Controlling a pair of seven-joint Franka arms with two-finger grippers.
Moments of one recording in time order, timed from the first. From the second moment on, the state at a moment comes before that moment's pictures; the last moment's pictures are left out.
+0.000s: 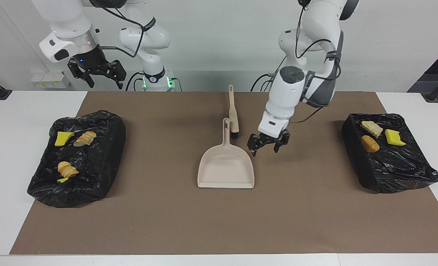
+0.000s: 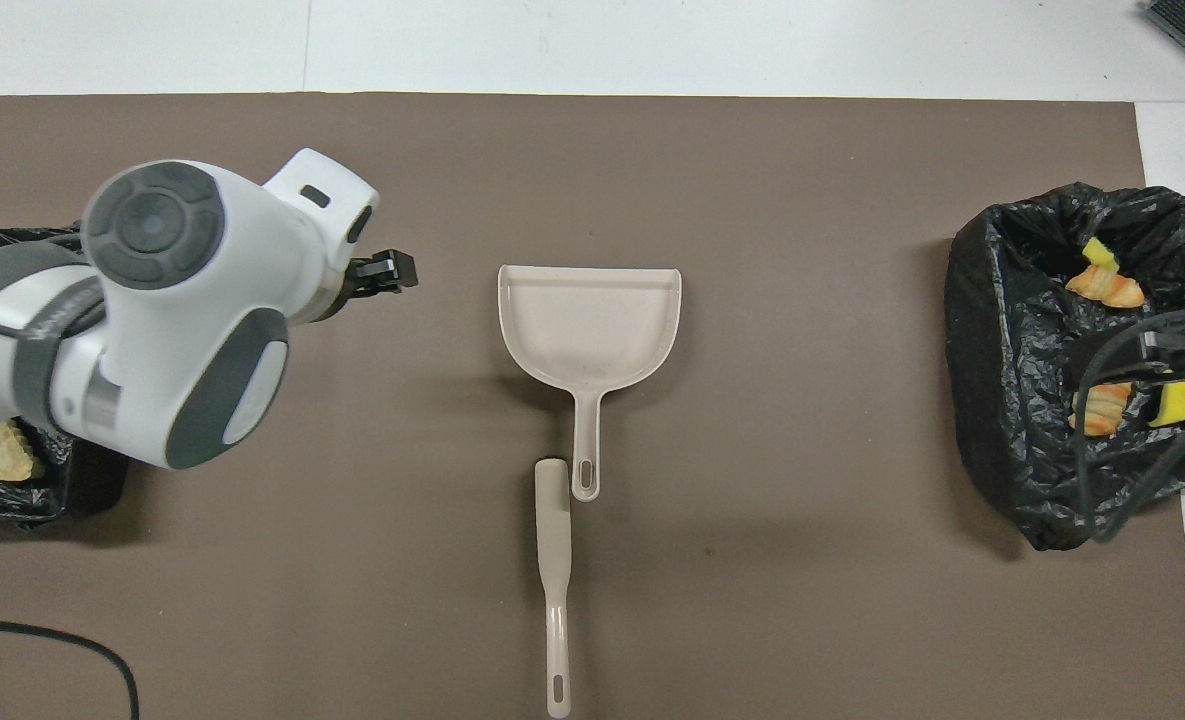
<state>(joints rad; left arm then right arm) -0.05 0.15 -0.30 -1.78 0.14 2.05 -0.52 -0.02 -0.03 0.03 -1.52 -0.02 1.40 0.07</state>
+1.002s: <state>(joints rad) -0.06 -0.03 -0.08 -1.52 0.02 1.52 -0.20 -0.02 -0.03 0.03 -1.52 -0.02 1.40 0.07</state>
